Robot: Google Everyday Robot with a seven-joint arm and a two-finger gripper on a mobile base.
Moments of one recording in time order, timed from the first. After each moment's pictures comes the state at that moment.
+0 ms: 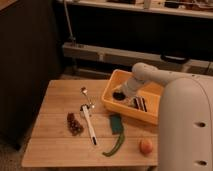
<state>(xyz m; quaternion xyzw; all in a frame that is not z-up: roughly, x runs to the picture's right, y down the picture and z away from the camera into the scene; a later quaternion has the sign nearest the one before) 0.091 0.057 0.876 -0.30 0.18 0.87 0.33</state>
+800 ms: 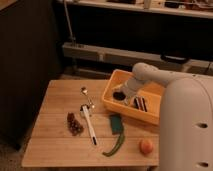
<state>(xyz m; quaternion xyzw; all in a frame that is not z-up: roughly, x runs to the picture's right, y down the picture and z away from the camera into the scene) 0.095 0.050 0.870 -0.30 0.16 0.88 0.32</state>
